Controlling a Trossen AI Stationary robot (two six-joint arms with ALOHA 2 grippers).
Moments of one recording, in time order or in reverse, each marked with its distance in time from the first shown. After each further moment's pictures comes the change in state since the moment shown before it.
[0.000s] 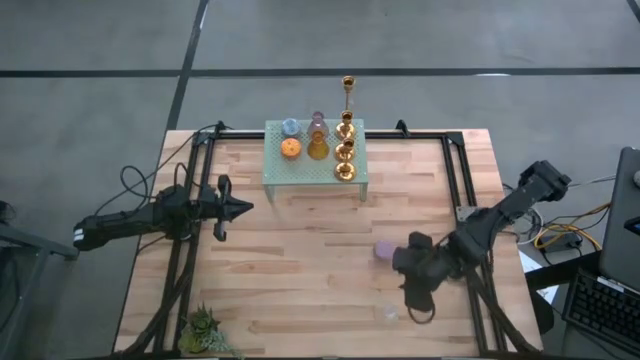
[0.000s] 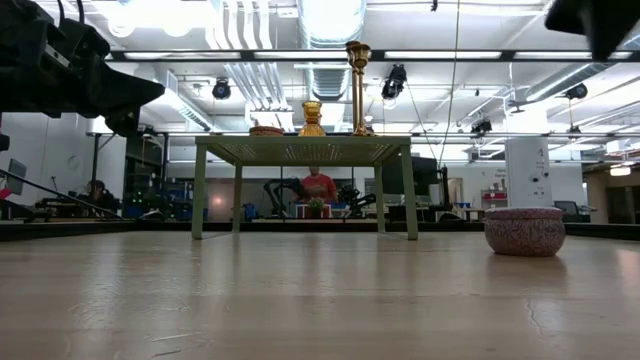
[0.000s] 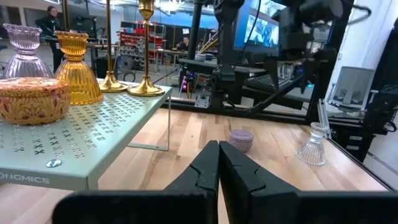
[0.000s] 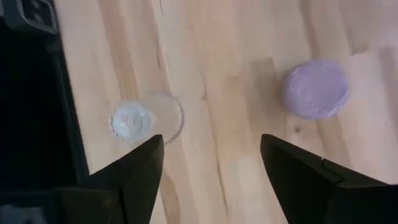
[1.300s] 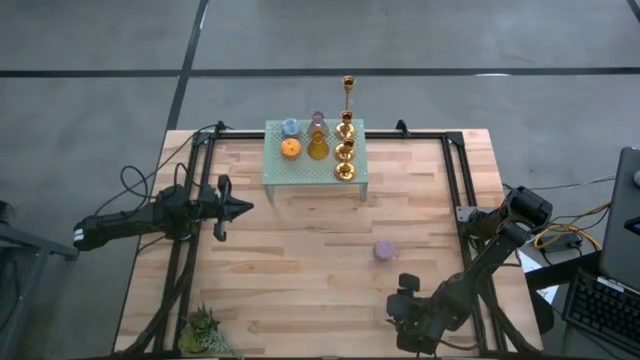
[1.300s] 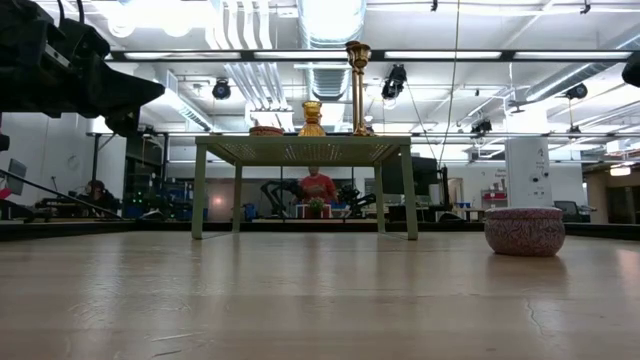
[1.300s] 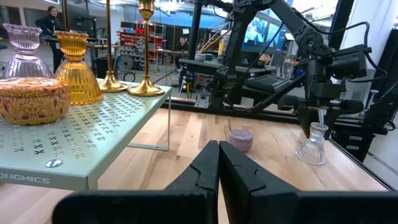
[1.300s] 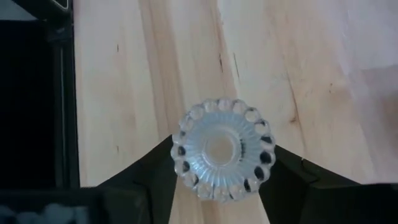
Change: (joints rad) left arm 0.000 0.000 0.000 0.001 0.000 0.000; right arm 0.263 0.325 -0.126 0.468 0.274 0.159
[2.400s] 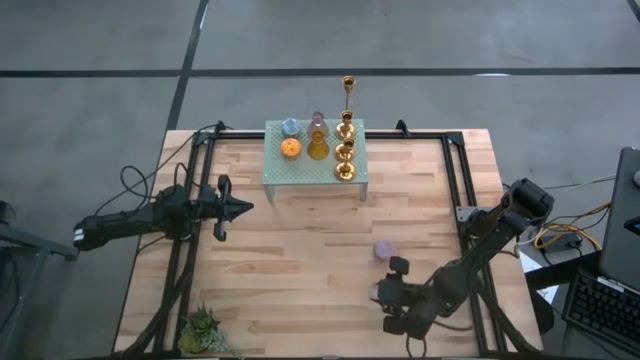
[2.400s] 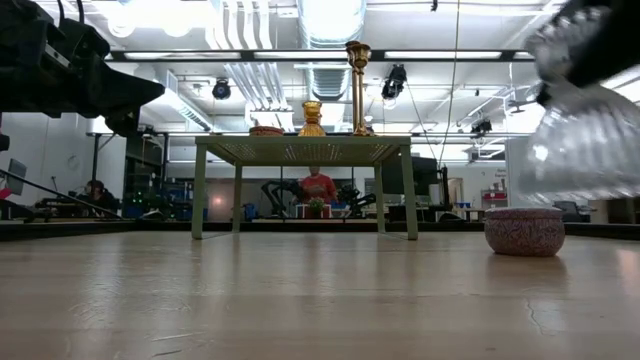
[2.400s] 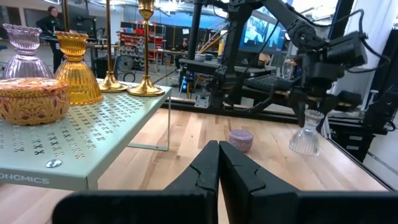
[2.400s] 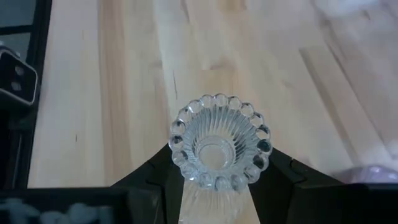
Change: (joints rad) left arm 0.000 0.000 0.000 0.001 0.000 0.000; right arm -0.086 -0.059 -0.009 0.051 0.209 -0.171
